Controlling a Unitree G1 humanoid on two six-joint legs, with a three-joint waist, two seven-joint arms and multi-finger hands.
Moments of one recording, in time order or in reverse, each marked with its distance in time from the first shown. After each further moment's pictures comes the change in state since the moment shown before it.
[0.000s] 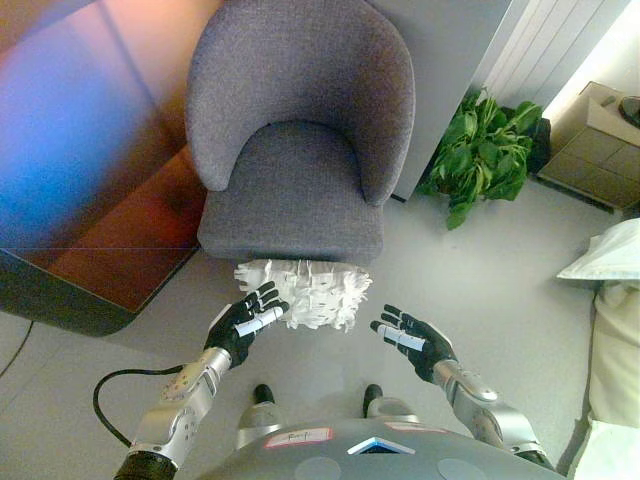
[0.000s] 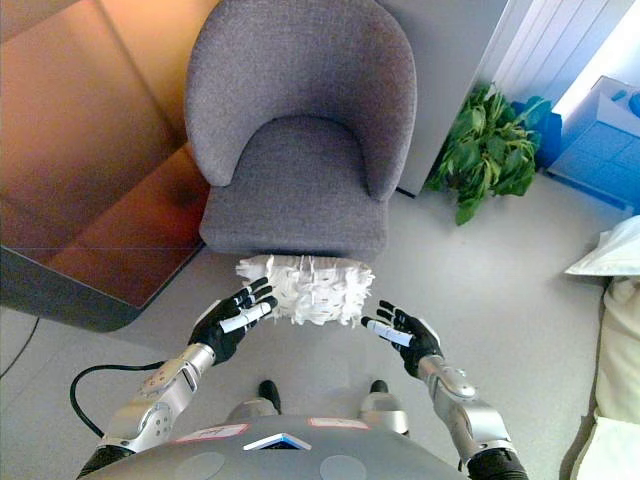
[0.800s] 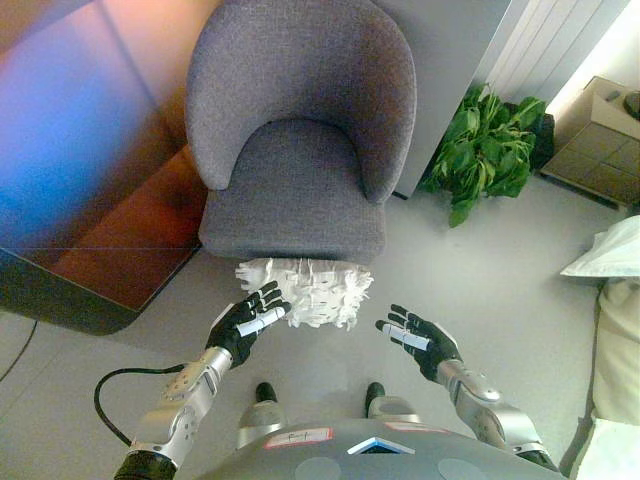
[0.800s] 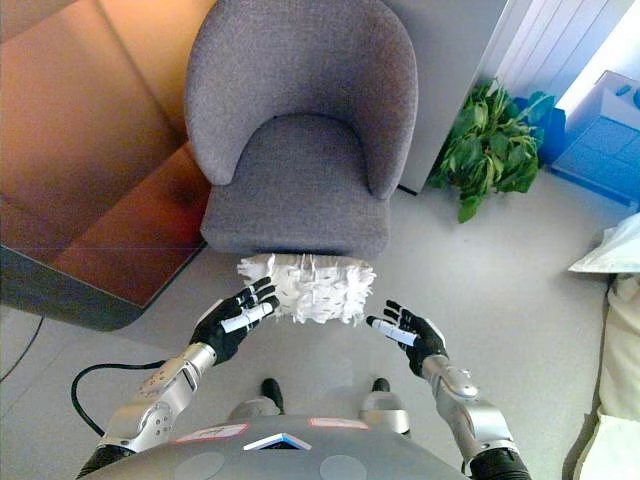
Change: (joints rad) left arm 0.000 0.001 0.000 -0.005 0.000 0.001 -0.022; right arm 0.000 -0.012 -0.004 0.000 -0.005 0.000 -0.042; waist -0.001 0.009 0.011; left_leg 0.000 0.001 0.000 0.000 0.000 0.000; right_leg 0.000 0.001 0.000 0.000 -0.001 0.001
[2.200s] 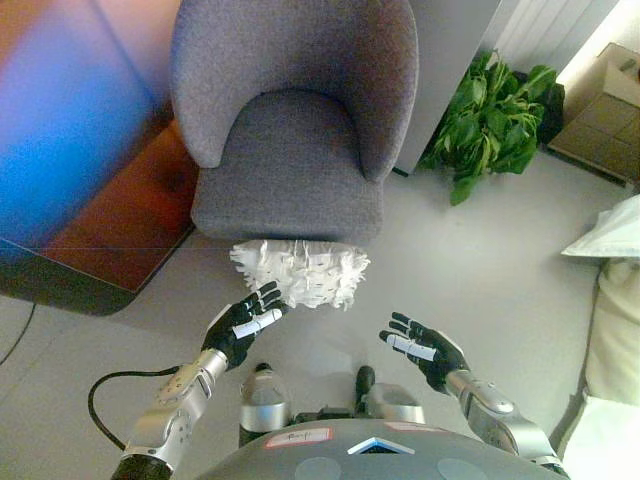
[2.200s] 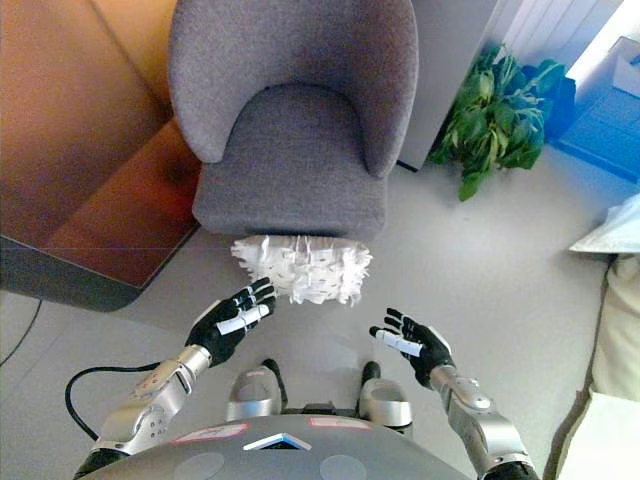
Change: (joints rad) left arm 0.002 -0.002 0.021 -0.004 -0.003 -0.012 -0.069; right arm 0.039 -0.073 -0.011 -0.013 0.022 -0.044 0.072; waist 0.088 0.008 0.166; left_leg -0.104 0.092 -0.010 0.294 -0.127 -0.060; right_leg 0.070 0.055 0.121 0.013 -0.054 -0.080
